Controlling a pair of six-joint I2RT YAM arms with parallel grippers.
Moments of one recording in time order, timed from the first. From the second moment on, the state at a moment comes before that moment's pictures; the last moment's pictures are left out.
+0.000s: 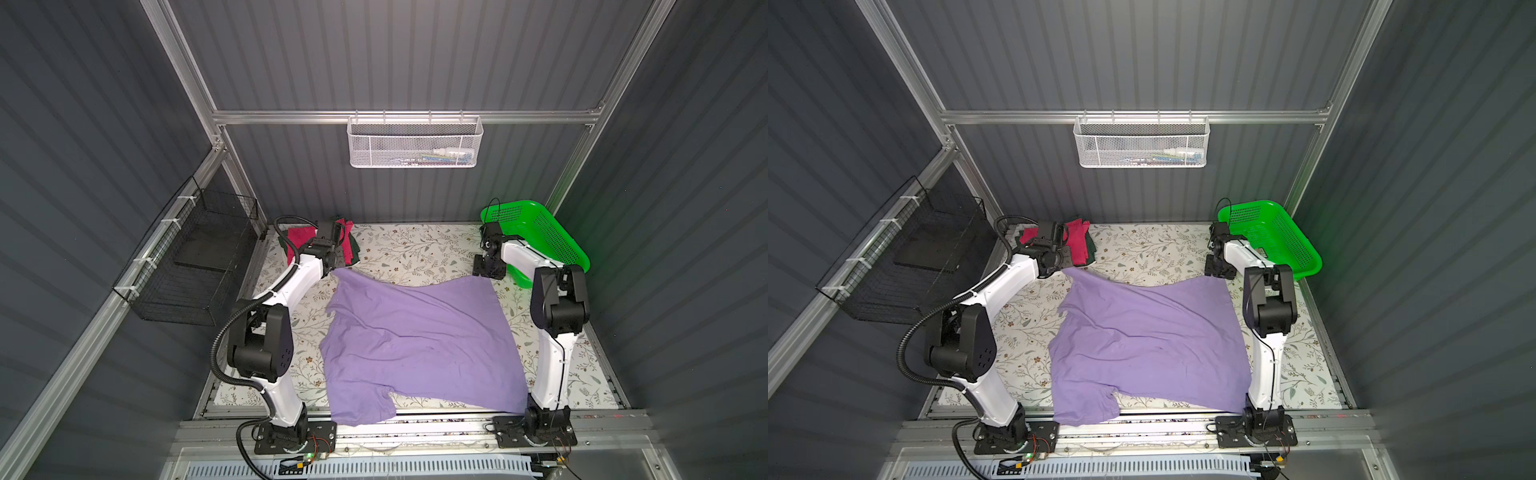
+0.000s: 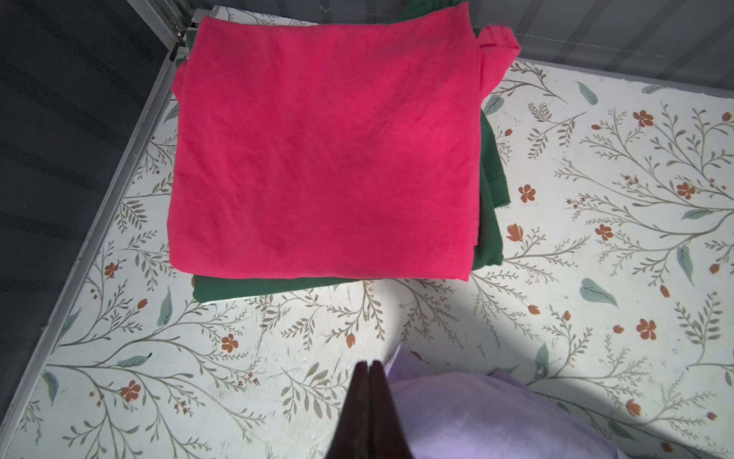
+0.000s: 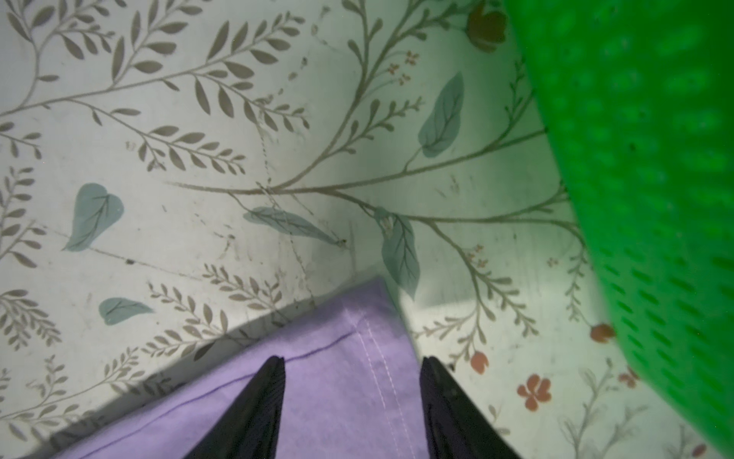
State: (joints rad) left arm -0.24 1.77 1.42 -0.53 -0.30 -0.31; right arm 0.12 2.17 1.68 -0.77 0.12 0.30
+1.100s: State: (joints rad) left arm -0.24 1.76 1.38 -0.53 -0.25 -0.31; right arm 0.10 2.29 1.85 -0.91 0.12 0.26
